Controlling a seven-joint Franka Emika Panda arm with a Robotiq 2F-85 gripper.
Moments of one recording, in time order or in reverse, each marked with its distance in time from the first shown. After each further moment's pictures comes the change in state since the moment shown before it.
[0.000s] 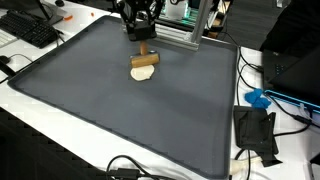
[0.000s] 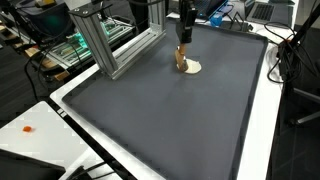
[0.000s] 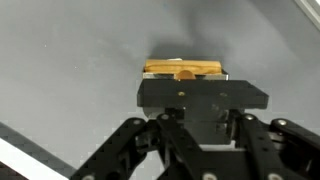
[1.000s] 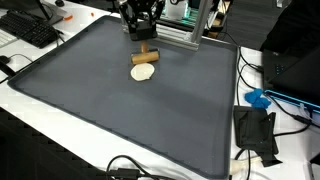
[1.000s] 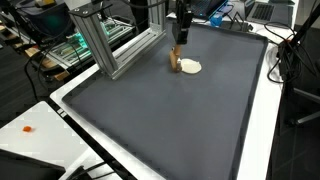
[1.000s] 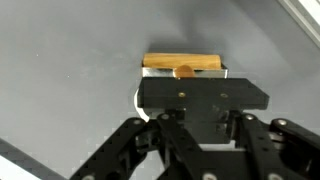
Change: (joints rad) arm 0.000 -0.005 0.002 -0.023 -0.001 -0.009 -0.002
